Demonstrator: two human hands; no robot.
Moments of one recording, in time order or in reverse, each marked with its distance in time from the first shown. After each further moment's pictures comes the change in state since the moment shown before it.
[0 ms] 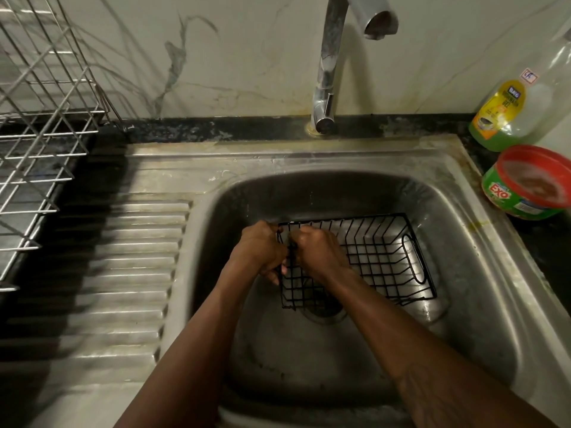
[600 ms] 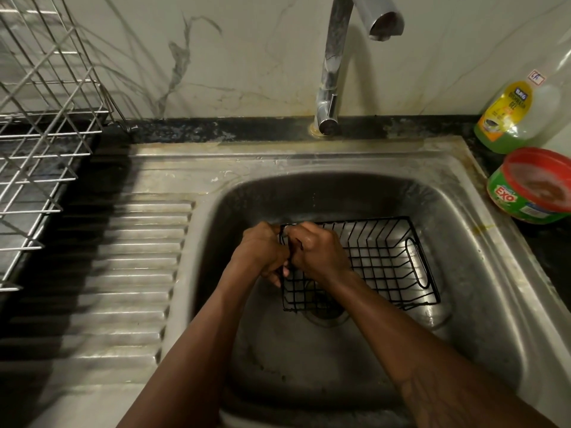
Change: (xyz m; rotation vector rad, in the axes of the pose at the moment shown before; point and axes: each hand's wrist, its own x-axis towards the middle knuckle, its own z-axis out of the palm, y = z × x) left_hand -0.003 0.001 -0.003 0.101 0.015 0.032; right_hand 0.001 -0.003 0.002 0.206 0.255 -0.066
